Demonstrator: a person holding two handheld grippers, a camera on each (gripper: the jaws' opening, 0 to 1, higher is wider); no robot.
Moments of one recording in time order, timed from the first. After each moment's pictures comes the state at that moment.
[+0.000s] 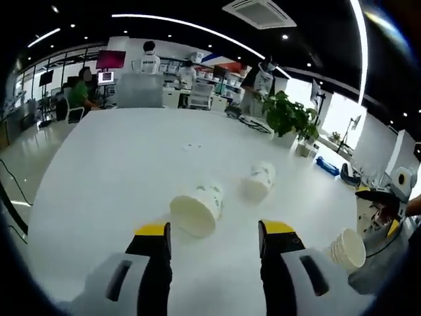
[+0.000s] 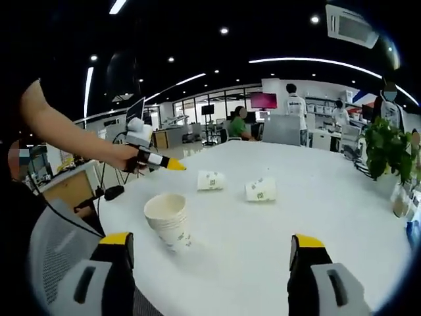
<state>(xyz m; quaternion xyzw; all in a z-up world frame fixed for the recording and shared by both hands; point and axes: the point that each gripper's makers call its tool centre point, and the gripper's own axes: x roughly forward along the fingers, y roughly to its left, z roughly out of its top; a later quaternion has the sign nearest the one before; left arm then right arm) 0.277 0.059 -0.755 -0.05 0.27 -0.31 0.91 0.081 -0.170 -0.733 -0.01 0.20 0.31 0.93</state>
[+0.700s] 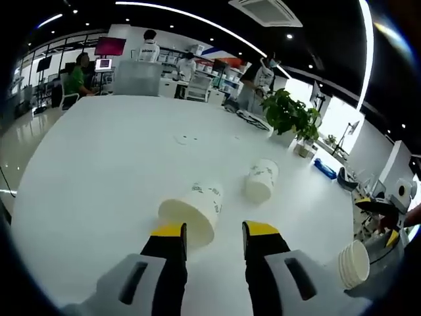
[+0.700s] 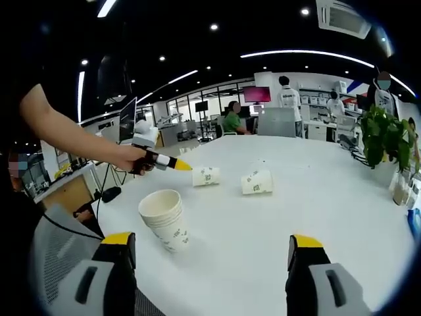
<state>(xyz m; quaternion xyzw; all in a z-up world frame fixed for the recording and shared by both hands) 0.295 0.039 -0.775 -0.08 0.30 -0.33 0.89 0.083 -0.174 -0.741 0.00 0.22 0.30 0.93</state>
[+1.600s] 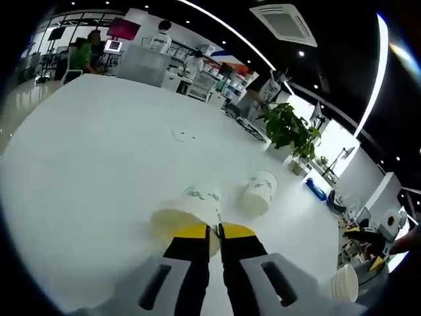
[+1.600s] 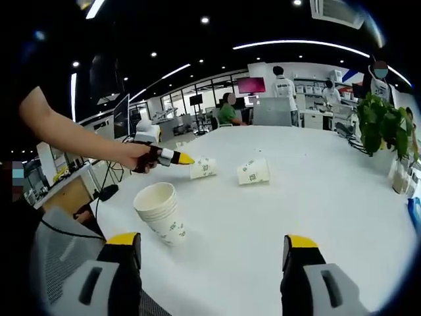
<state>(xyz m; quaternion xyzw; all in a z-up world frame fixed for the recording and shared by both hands) 0.318 0.027 -0.790 -0.17 0.31 -0.33 0.87 0.083 -0.180 -0.751 0.02 0.25 0.29 0.92</state>
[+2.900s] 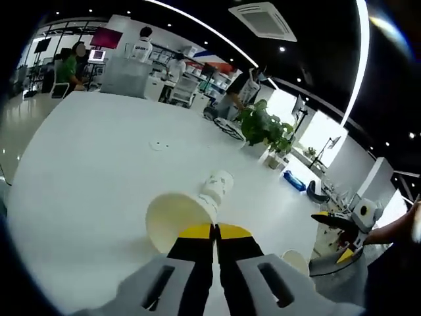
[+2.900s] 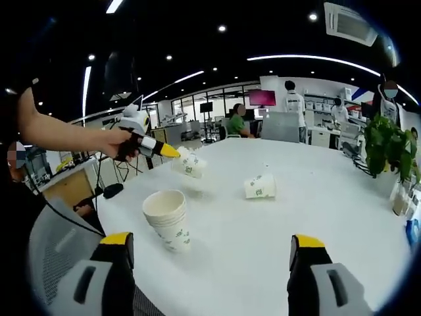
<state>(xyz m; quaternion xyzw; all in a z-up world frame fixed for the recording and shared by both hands) 0.235 0.028 -0.704 -0.13 0.29 -0.38 0.87 0.080 -0.169 -0.737 -0.03 0.21 0.32 0.93</state>
